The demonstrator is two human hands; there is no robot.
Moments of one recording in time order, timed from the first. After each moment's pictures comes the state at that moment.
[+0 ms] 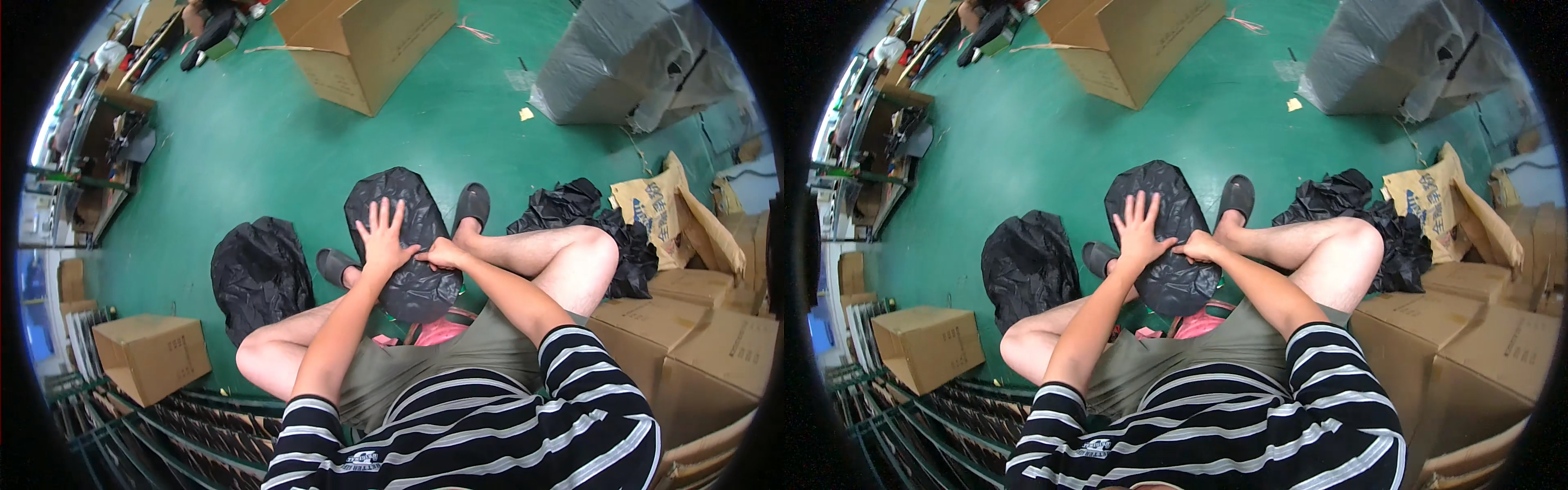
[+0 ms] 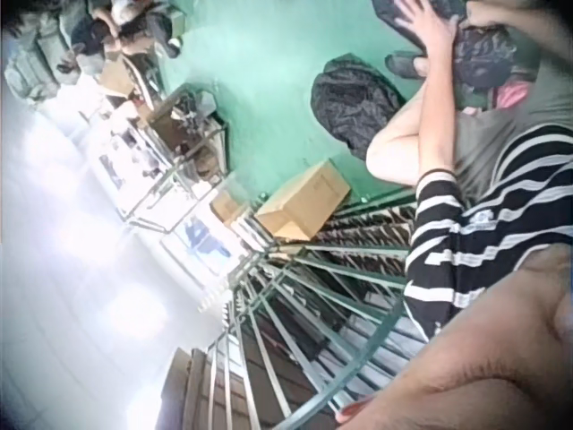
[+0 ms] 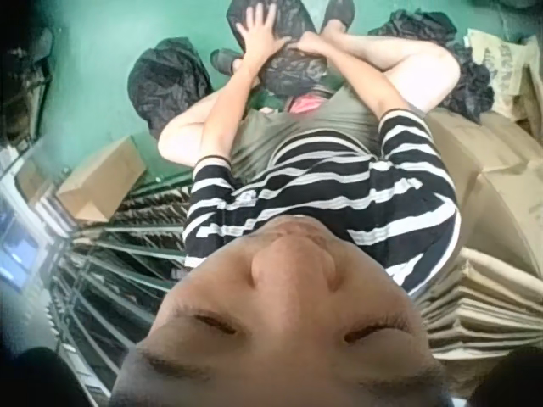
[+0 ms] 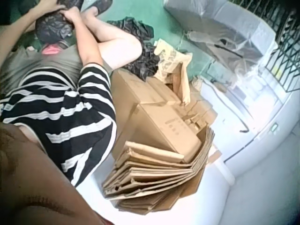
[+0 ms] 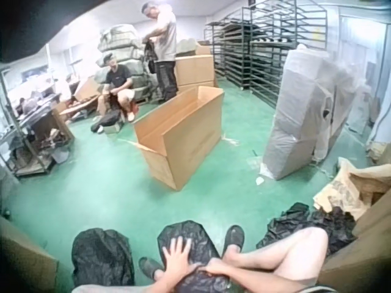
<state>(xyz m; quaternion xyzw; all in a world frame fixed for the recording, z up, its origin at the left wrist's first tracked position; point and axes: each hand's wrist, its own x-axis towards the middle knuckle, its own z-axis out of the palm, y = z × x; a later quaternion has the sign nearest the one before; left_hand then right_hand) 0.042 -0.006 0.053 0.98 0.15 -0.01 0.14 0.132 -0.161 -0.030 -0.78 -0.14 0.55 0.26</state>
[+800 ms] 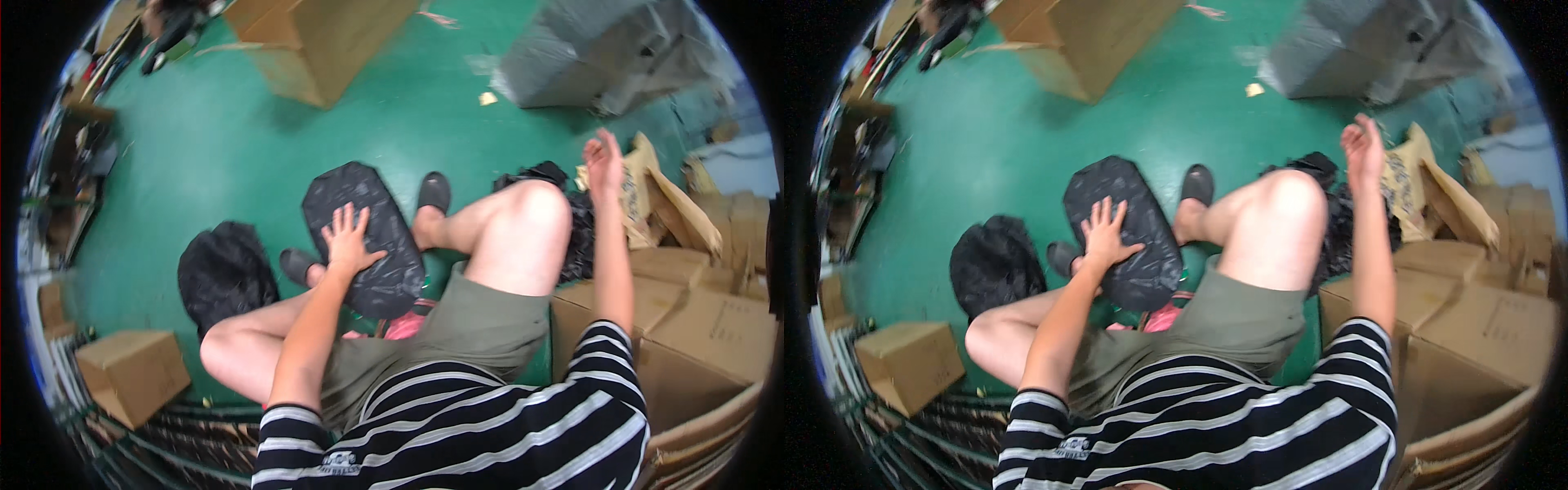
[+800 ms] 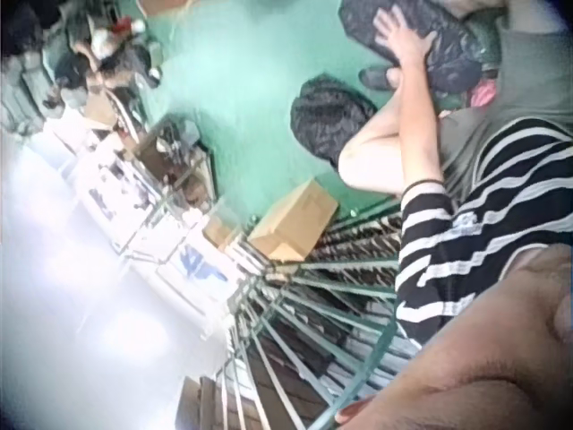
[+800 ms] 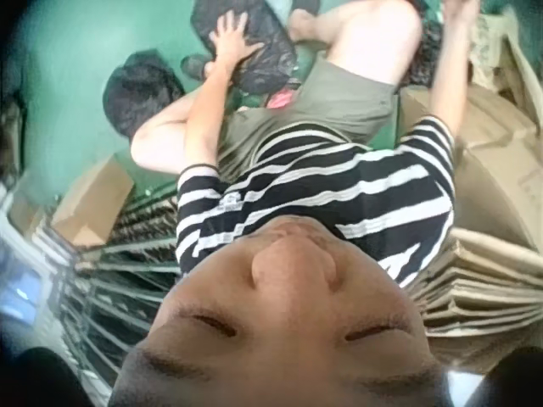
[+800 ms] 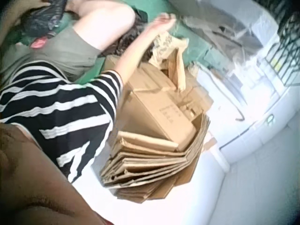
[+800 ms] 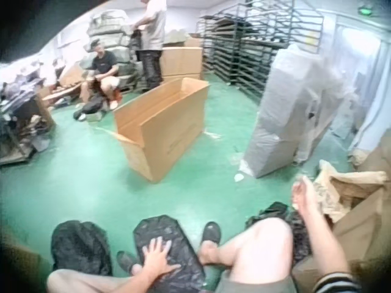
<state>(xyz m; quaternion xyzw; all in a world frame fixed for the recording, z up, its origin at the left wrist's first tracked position) 0.048 -0.010 0.038 0.97 0.12 -0.14 0.13 0.360 -0.432 0.197 -0.58 0.05 0.00 0.82</state>
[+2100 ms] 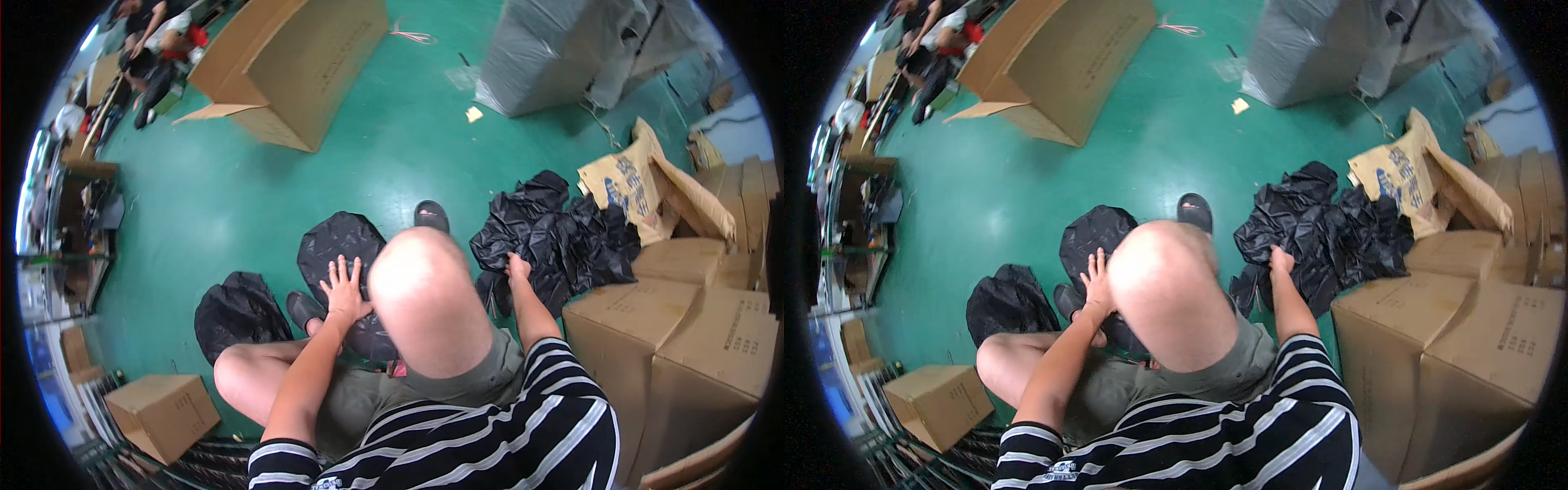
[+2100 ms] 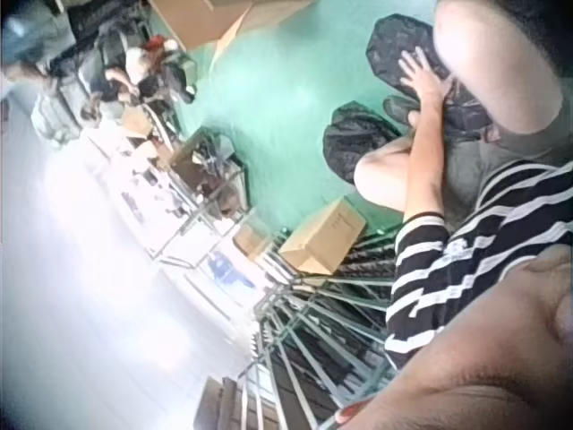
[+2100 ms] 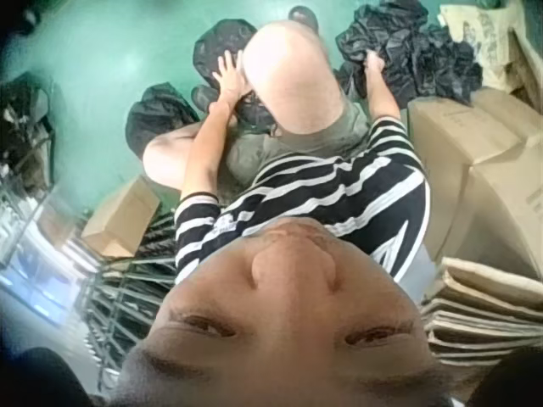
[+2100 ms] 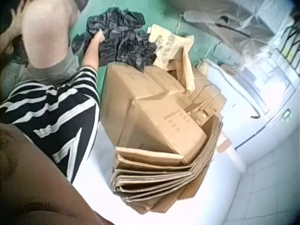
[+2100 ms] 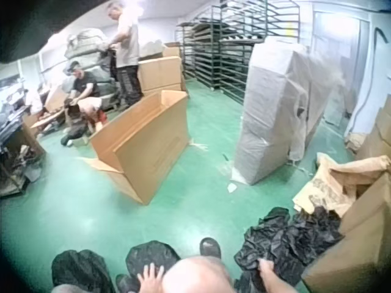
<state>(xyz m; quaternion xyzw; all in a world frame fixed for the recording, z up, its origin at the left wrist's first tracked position) 0.056 -0.010 0.035 0.95 0.13 -0.29 0.05 0.215 -0.447 -0.167 -0.70 0.50 0.14 0.50</state>
